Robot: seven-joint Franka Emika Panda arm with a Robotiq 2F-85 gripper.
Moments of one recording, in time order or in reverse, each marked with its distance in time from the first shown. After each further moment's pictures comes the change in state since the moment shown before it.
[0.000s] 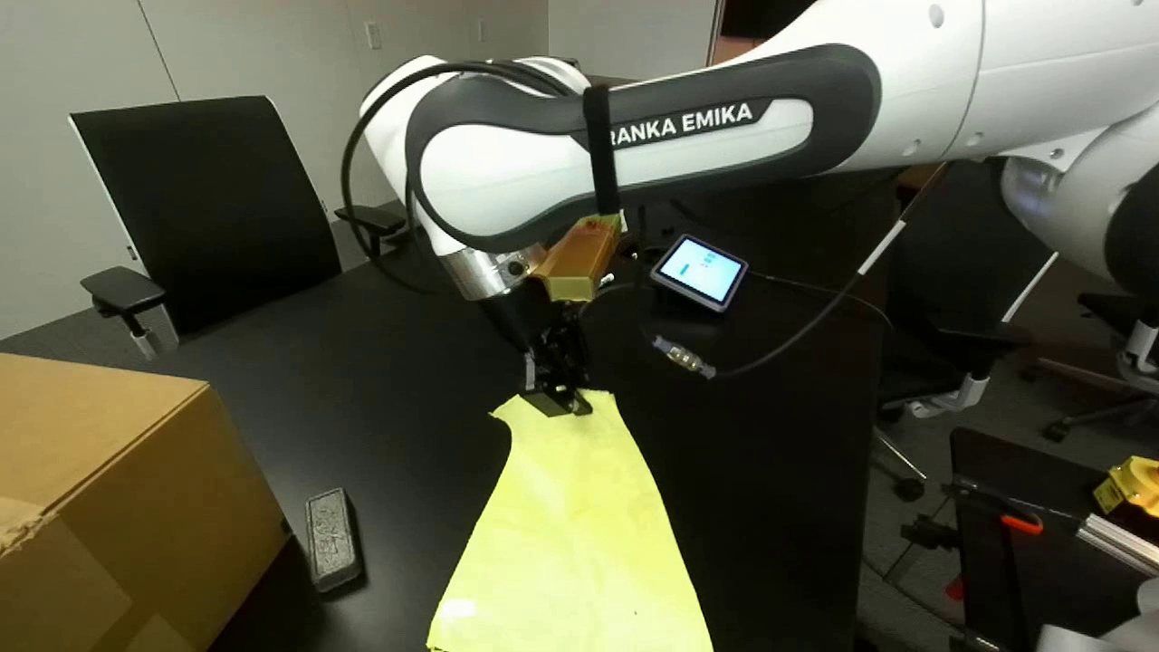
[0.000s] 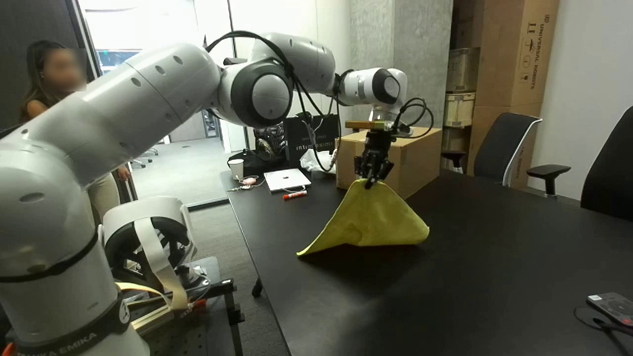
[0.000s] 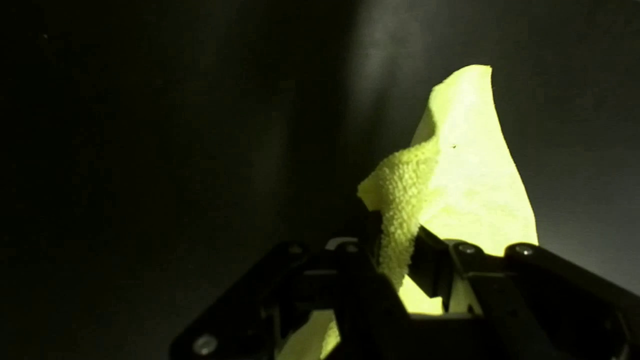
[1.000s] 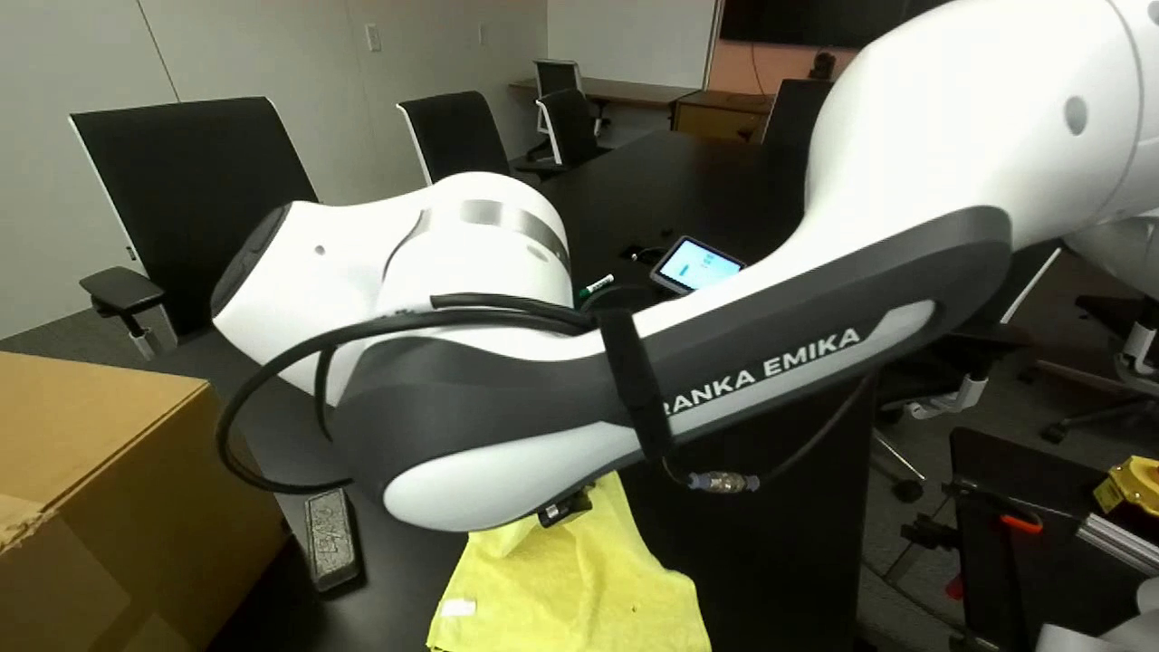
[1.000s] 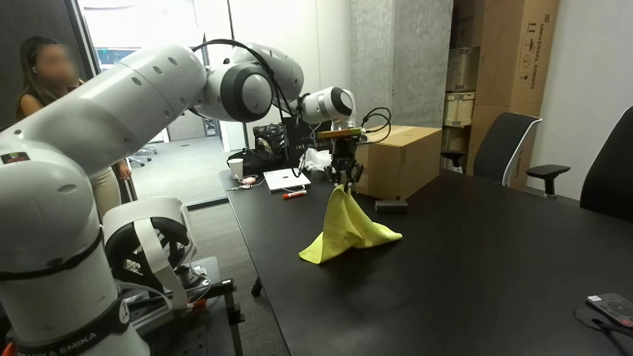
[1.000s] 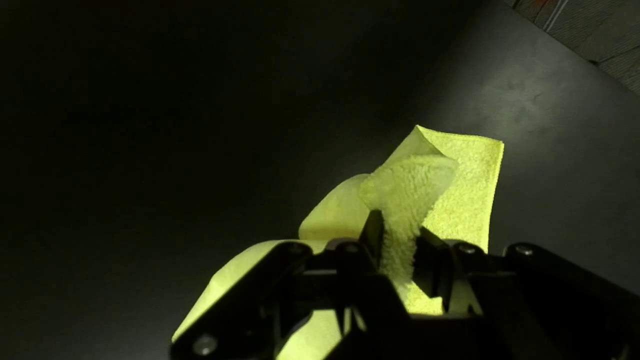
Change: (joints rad) arm 0.211 -0.019 0.005 -0.149 -0.239 0.053 -0.262
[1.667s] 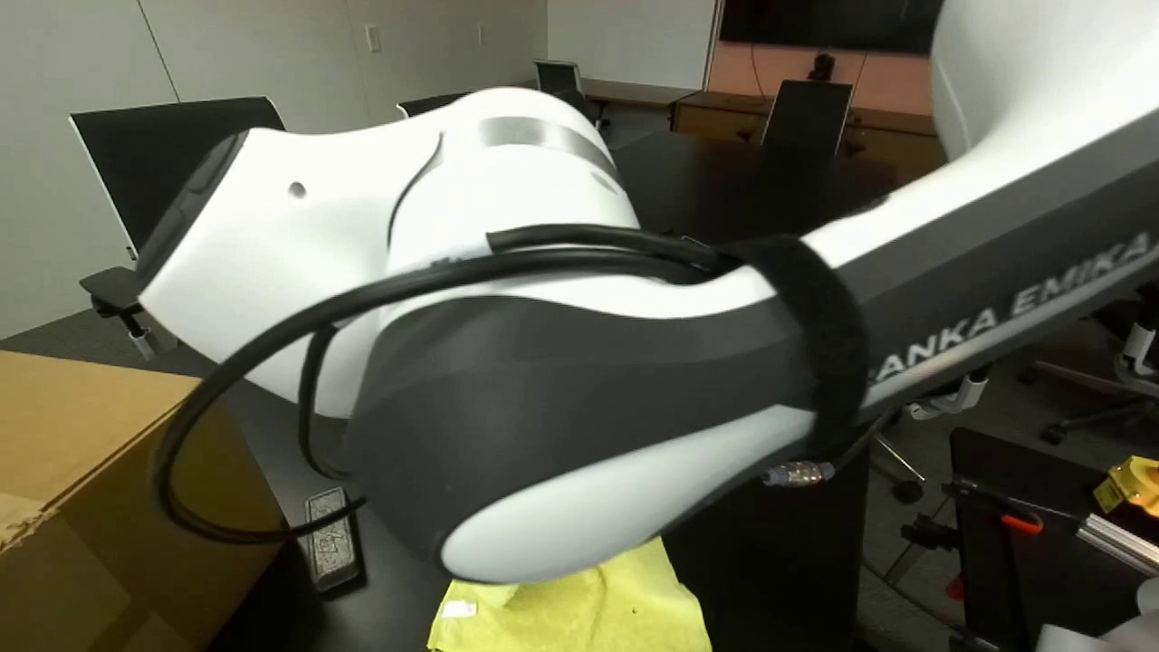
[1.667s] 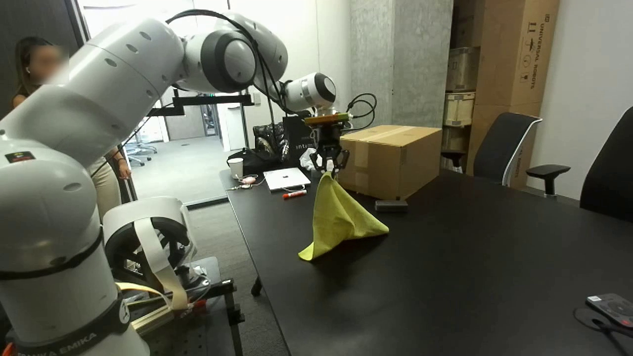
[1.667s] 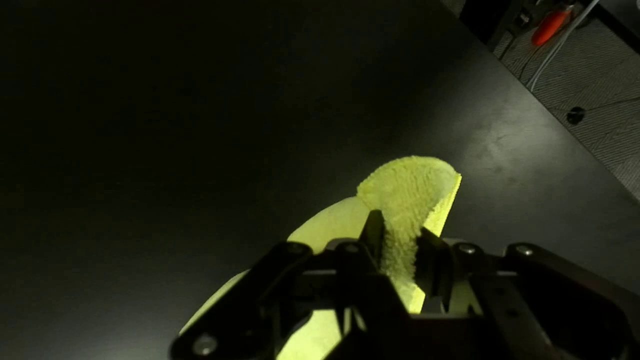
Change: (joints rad) arm 0.037 -0.191 0.038 -0.227 -0.036 0.045 -0.063
